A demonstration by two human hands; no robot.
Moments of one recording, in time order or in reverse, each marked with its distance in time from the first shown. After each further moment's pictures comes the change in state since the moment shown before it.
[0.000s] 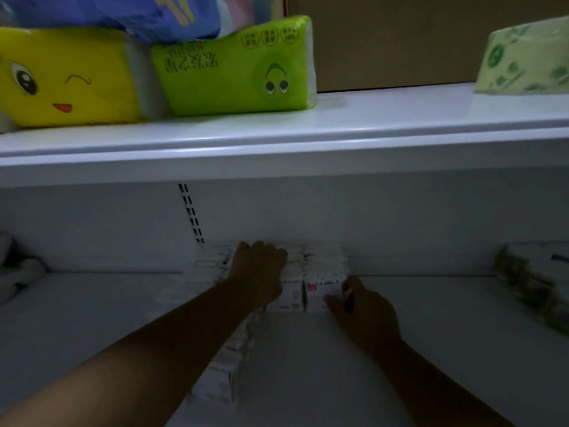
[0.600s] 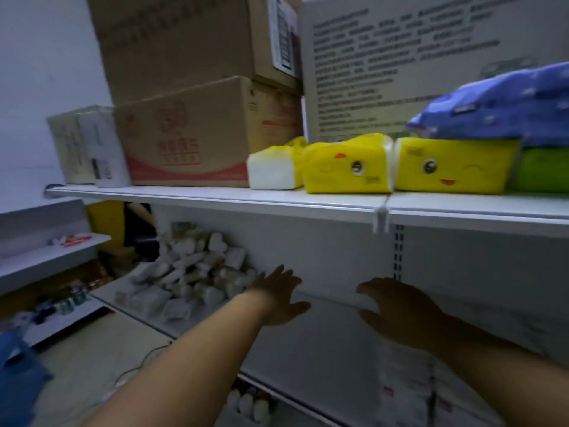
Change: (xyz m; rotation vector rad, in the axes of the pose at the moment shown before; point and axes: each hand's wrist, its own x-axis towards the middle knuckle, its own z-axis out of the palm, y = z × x) left_hand -0.216 -0.271 -0.008 -0.194 -0.126 -0.362; right_hand -0.016 -0.306 0.016 -0.147 -0.236 -0.741
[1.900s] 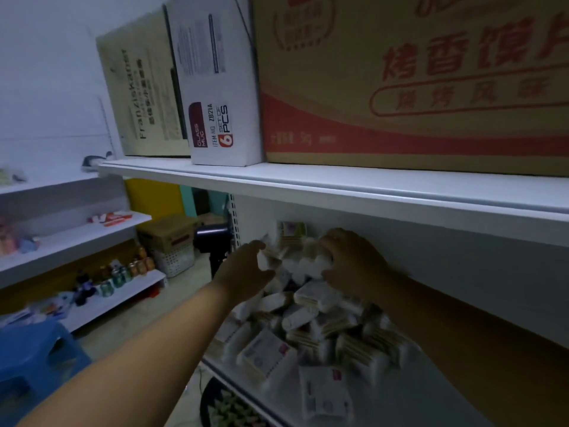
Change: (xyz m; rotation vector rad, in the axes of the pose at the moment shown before) left_hand 0.104 -0.460 0.037 -0.493 0.302 -0.352; right_hand 0.419 -0.277 0.157 0.062 0.040 -0.164
